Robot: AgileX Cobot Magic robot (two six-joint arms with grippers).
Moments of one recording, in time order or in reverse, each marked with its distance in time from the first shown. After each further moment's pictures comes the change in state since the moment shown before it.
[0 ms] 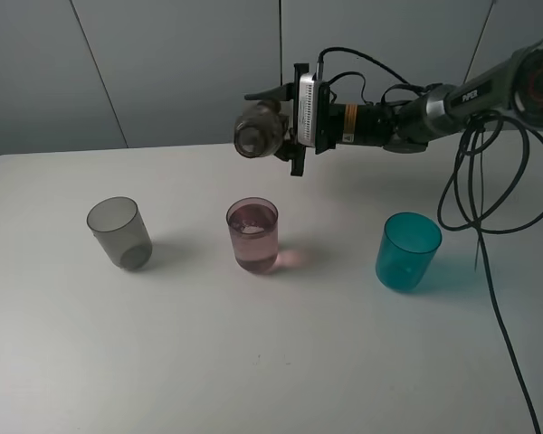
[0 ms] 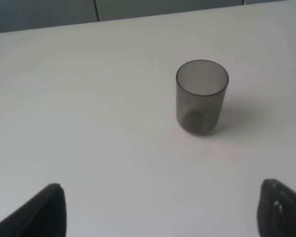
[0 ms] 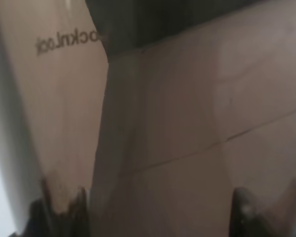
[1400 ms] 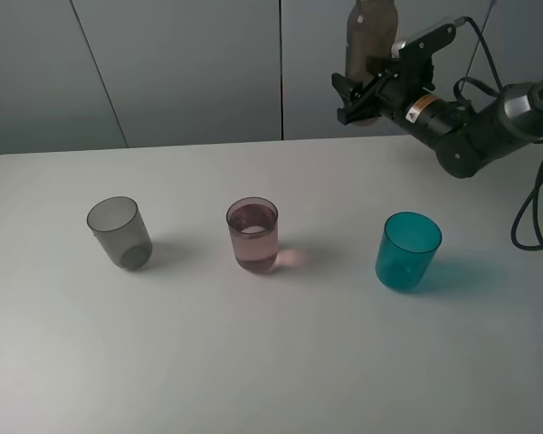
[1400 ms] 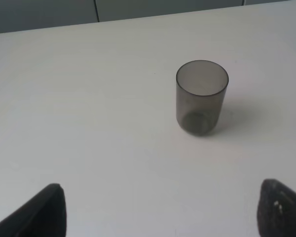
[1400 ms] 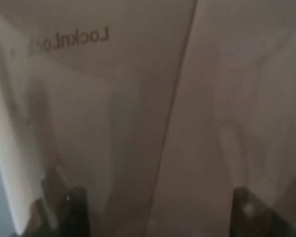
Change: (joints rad) left arm 0.000 0.000 0.000 0.000 0.000 0.000; right arm -0.113 -0.256 0.489 0.815 0.105 0.457
